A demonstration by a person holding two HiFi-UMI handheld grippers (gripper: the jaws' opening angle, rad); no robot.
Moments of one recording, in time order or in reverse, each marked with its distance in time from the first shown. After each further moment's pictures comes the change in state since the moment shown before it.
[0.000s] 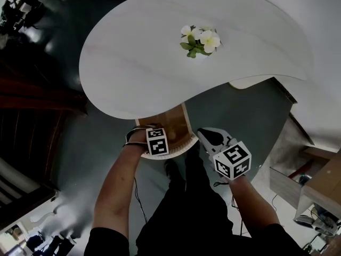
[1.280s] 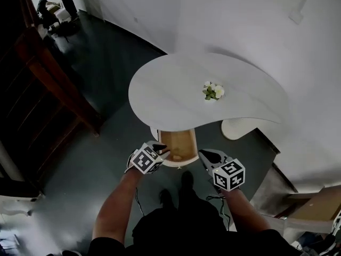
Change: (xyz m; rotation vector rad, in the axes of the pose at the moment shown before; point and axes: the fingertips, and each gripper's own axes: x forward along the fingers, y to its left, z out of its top) left arm -0.264 -0.069 -0.009 -0.543 -0.737 0.378; right arm -0.078 0.152 0.088 -0.206 -0.042 0.013
